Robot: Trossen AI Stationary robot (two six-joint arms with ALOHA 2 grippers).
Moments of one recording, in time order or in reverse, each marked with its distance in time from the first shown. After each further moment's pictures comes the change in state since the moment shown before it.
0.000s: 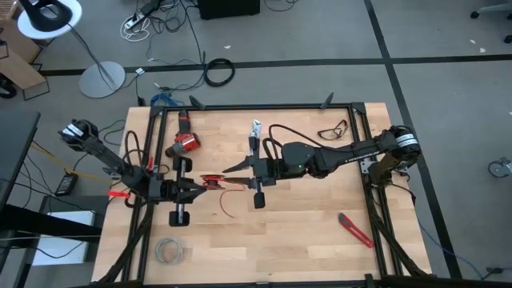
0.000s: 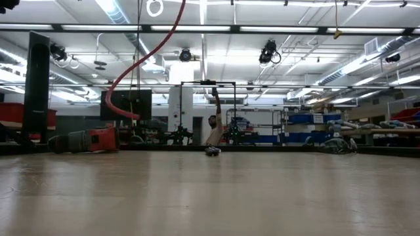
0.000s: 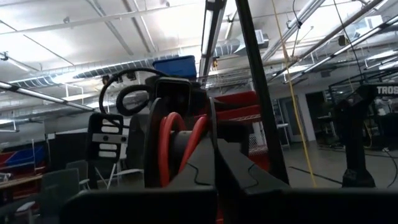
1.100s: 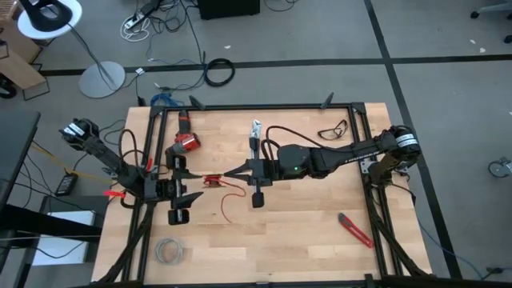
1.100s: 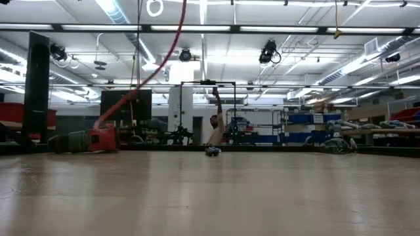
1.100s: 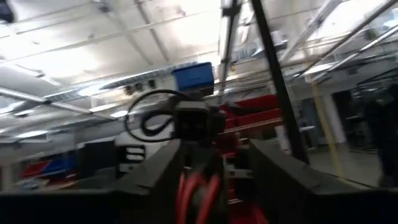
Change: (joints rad) left arm -0.045 0.000 0.007 0.076 -0.112 0.136; right arm -0.002 0.001 0.000 -0.109 0.069 0.016
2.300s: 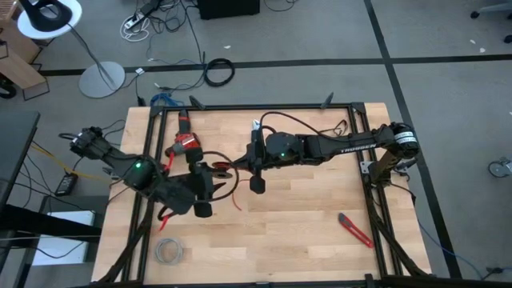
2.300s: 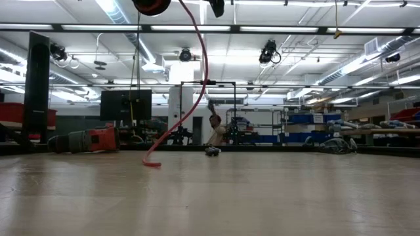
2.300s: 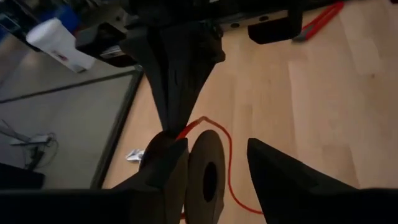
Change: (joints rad) left arm 0.120 0.308 1.004 -2.159 -0.198 -0.793; right arm -0.120 -0.002 0.000 -0.272 -0.083 0.256
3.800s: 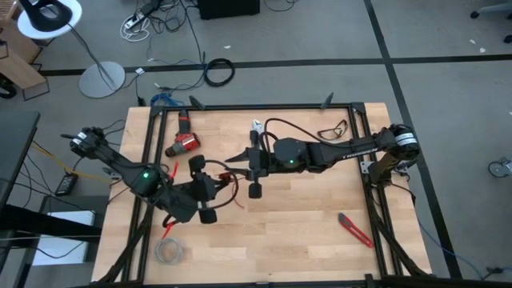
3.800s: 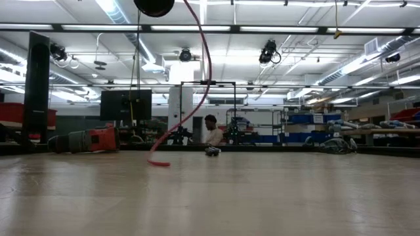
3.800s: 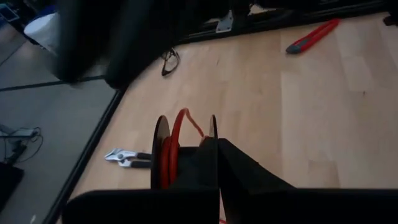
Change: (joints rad) left arm -0.035 -0.007 -0.153 0.191 -0.044 -0.080; right arm 0.078 0.002 0.000 0.232 0.100 -0.217
